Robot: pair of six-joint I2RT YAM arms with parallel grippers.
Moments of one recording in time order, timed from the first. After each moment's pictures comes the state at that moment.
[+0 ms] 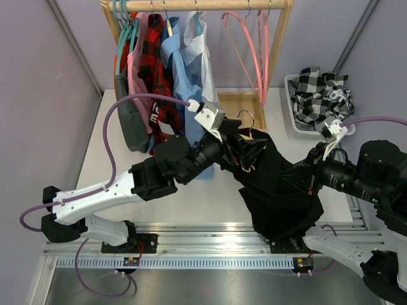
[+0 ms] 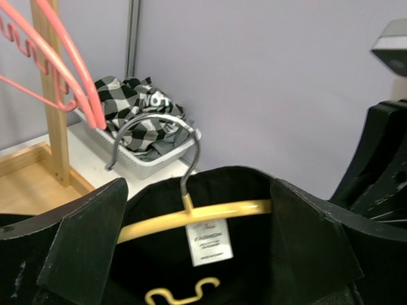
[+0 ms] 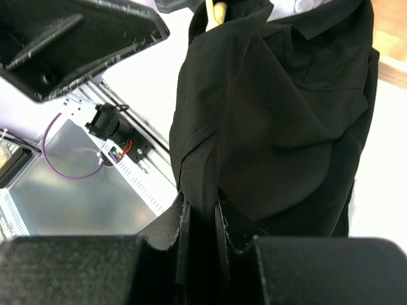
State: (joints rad) left arm -1.30 1.28 1.45 0.01 -0.37 -0.23; right arm 0.66 0.84 1.75 -1.27 -0.23 0.30
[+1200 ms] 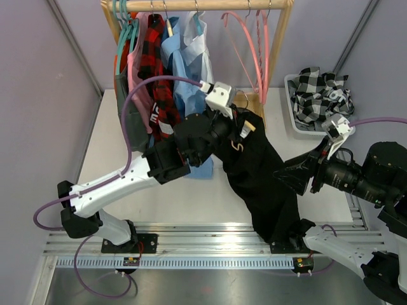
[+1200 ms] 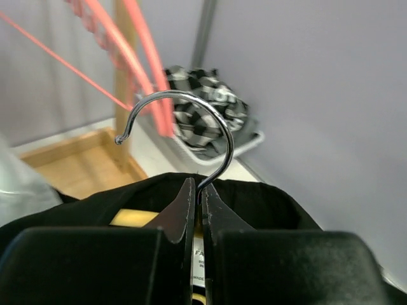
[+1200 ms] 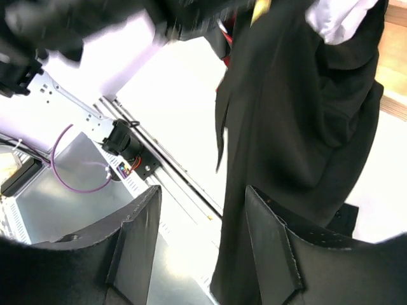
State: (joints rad) left arm -1.19 1.43 1.60 -0.10 -0.48 -0.23; right arm 0.66 0.83 1.73 -1.17 -0.25 0.29
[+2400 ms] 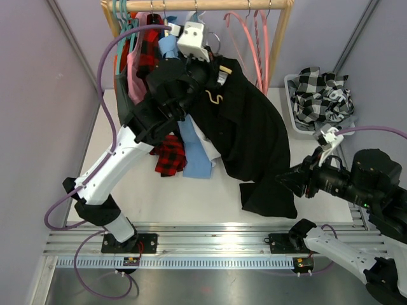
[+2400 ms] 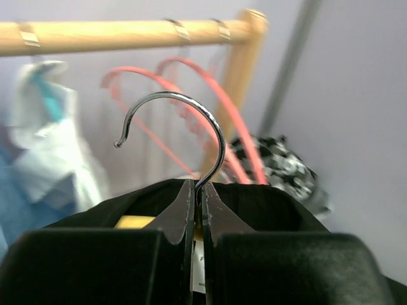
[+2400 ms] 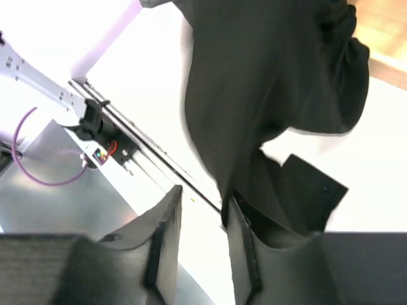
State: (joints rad) left arm -0.92 1.63 2.15 -0.35 -0.40 -0.10; right arm 0.67 0.75 1.56 -1.17 -0.19 0.29
